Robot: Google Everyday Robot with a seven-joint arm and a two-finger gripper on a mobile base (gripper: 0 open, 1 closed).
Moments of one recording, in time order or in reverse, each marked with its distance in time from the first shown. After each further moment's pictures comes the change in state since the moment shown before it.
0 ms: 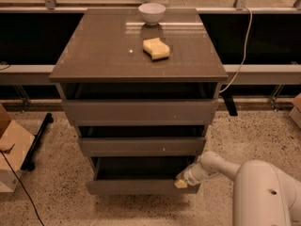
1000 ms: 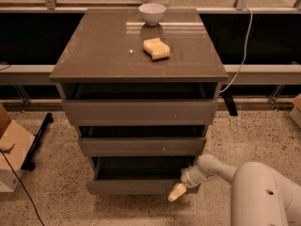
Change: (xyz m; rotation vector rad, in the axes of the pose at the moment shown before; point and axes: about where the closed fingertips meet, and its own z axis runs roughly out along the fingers) arm 0.007 0.004 0.017 -0.005 -0.006 -0.015
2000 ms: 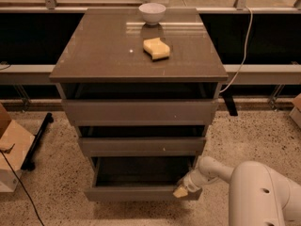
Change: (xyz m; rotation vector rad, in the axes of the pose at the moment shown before) arm 0.026 0.014 0.008 -0.040 0.069 0.021
